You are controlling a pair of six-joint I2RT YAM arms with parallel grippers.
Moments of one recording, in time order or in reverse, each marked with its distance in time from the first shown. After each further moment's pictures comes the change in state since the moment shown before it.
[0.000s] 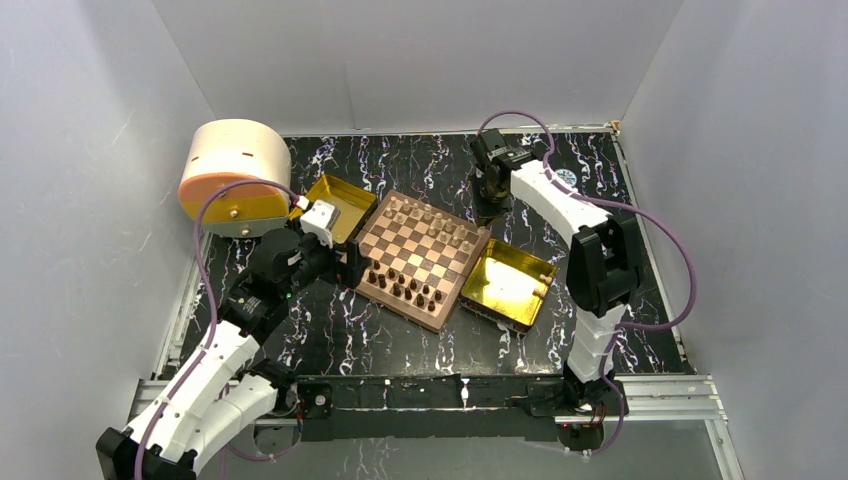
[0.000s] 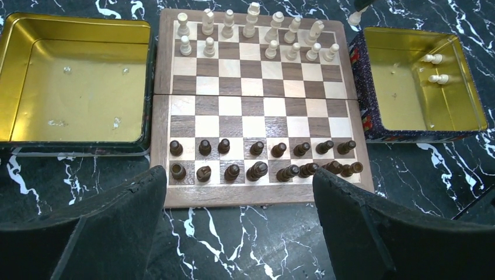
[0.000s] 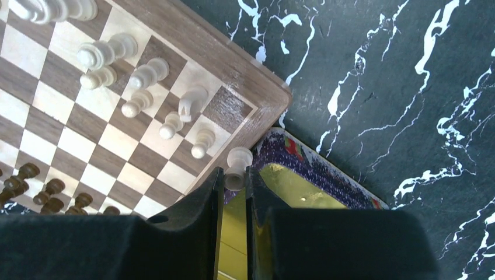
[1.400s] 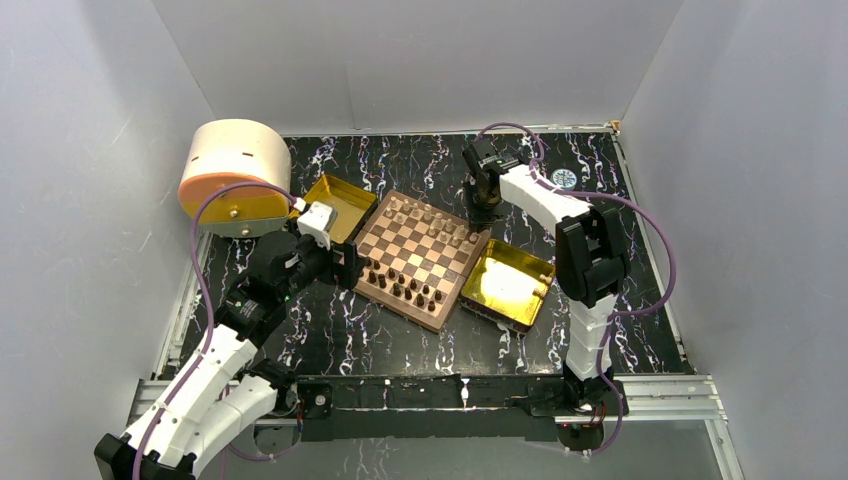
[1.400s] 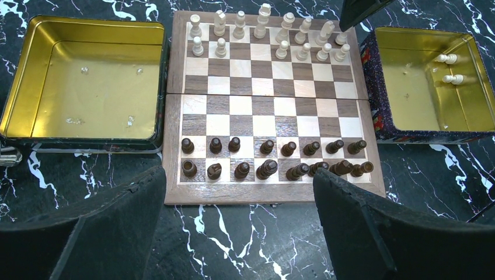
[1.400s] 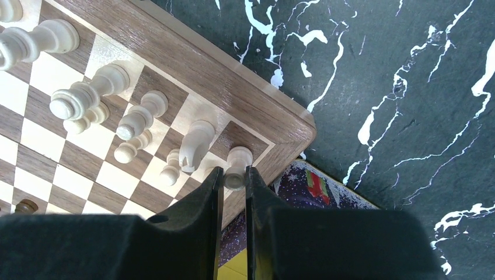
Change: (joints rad) left arm 0.000 -0.031 -0.002 -0.026 -0.044 0.026; right arm 0.002 0.109 -0.014 0.088 -0.019 0.064
